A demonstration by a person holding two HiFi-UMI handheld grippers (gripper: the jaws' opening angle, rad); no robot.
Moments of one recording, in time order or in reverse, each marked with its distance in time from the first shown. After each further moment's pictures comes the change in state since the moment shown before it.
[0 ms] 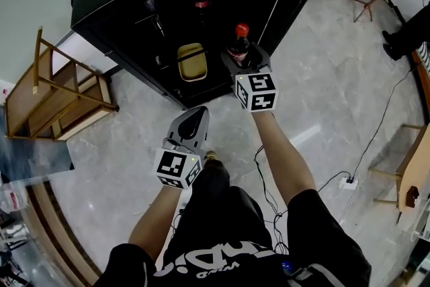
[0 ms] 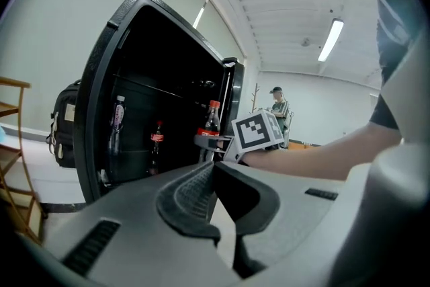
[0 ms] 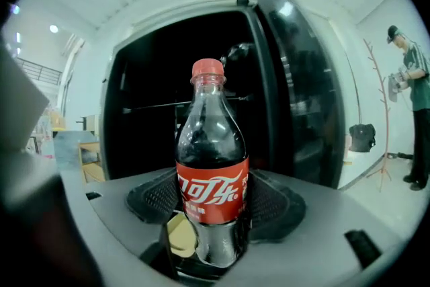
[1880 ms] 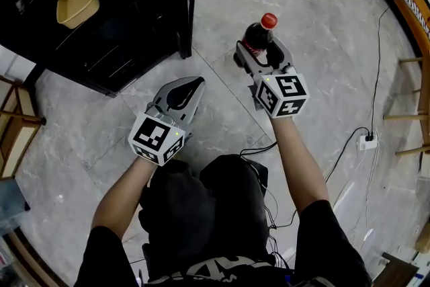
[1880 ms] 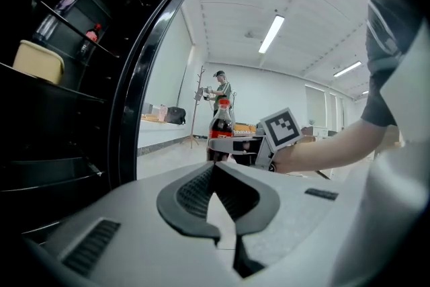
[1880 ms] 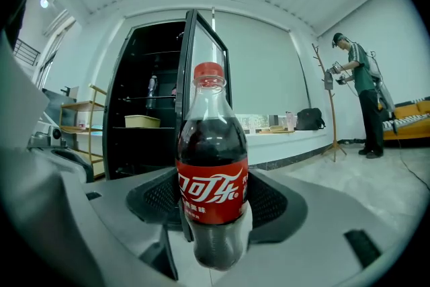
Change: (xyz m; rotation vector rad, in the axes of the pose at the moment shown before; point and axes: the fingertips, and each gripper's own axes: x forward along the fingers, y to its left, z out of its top) left arm 0.138 -0.118 -0.395 0.180 -0.013 -0.483; right arm -0.197 -0.159 -0.398 0.018 -0.072 -0.257
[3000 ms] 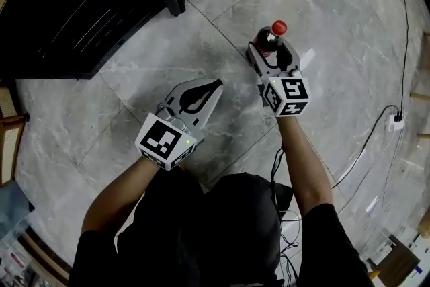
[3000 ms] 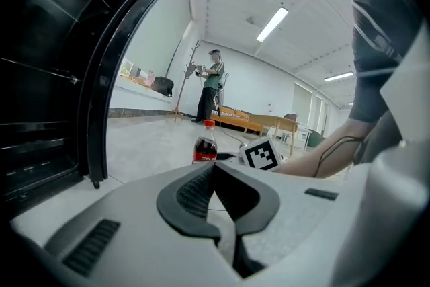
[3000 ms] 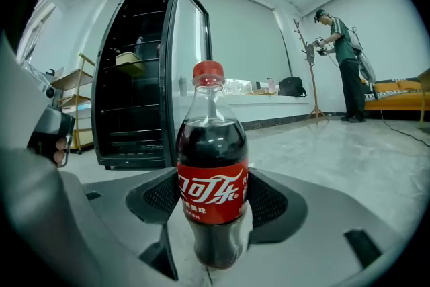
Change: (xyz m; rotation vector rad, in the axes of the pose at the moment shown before) left arm 0.041 -0.025 -0.194 -0.099 0.144 -0.161; right arm -0.003 -0.040 -0.276 0.079 0.147 -0.105
